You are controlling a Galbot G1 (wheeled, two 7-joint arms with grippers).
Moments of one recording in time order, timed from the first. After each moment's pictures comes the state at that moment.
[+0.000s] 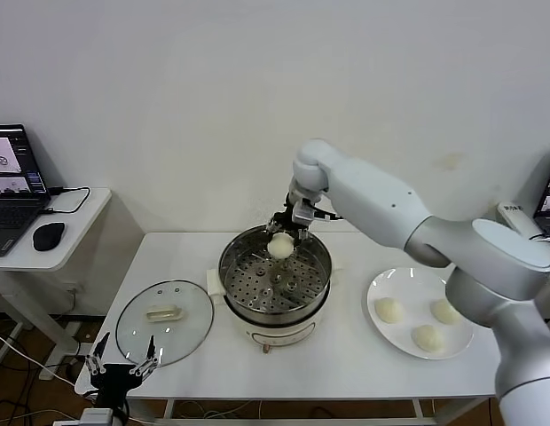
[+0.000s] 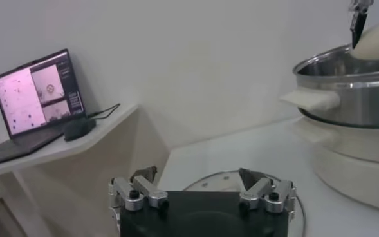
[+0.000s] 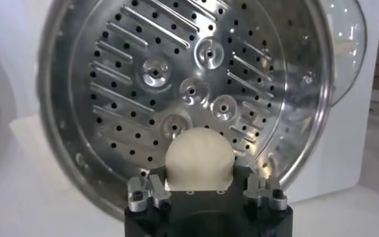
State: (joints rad) left arm 1.73 -1.49 -0.75 -2.13 0.12 0.13 0.02; right arm 0.30 1.40 -0.86 0.81 -0.50 0.82 -1.09
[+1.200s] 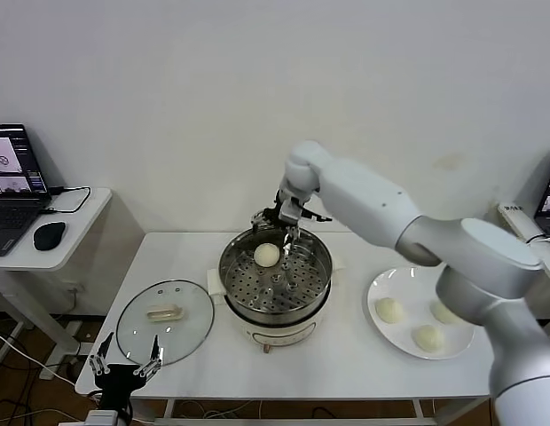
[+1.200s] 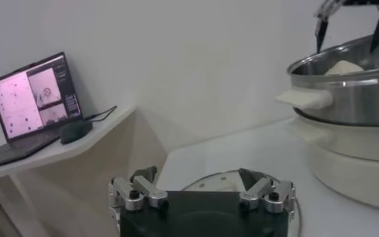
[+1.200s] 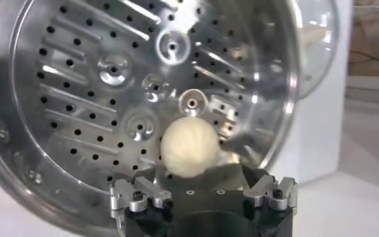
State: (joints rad) left arm 1.74 -1.49 -0.74 -2.15 0.14 0.12 0.02; right arm 0.42 1.26 -0.89 0.98 -0.19 0.49 -1.13
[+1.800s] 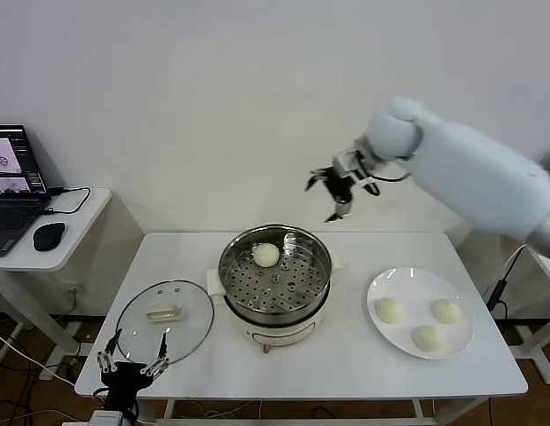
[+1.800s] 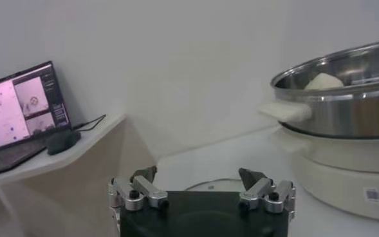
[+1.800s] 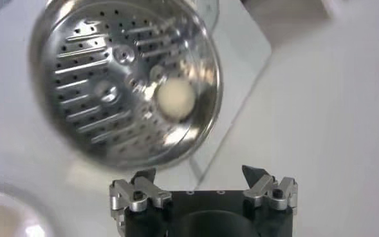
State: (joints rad) left arm 1.76 -1.47 -0.70 -2.19 0.13 0.12 0.03; right arm 0.49 0.79 -0.92 1.36 0.07 -0.20 -1.22
